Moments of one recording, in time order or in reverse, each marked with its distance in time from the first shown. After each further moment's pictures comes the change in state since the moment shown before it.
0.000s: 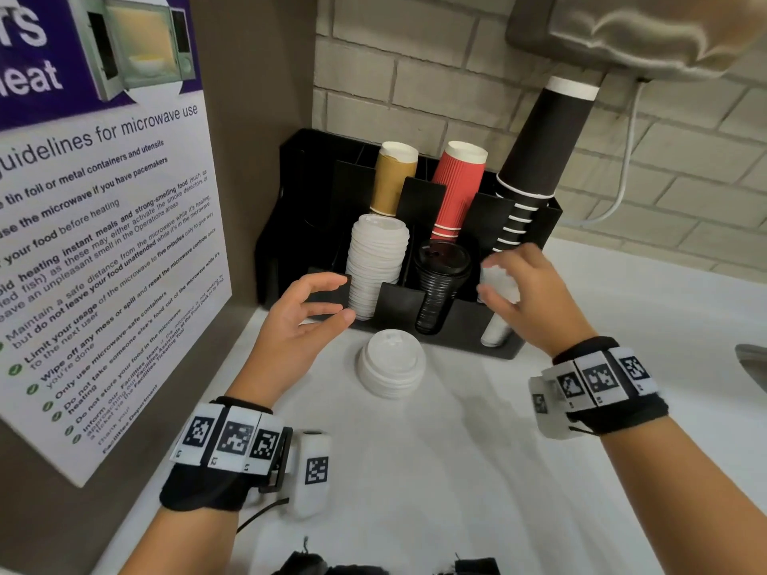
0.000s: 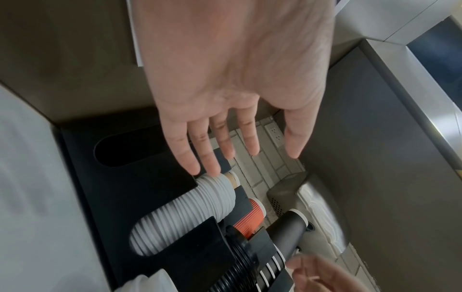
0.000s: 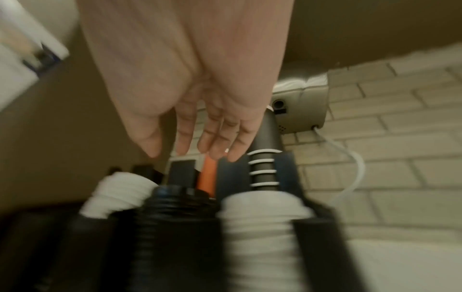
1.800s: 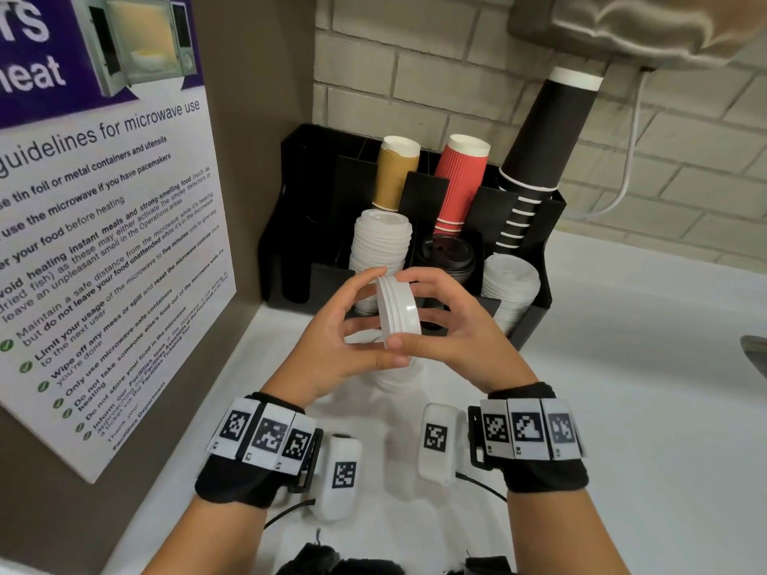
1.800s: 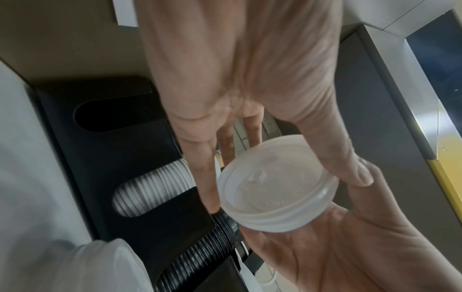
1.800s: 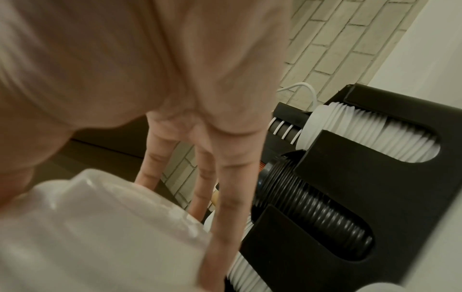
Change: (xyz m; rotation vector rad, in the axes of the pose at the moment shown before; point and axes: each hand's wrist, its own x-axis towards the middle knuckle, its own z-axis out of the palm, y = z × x) left_hand -0.003 0.003 0.023 -0.149 -0.272 -0.043; right_hand -0.027 -0.093 0.023 1.023 -0.288 0.188
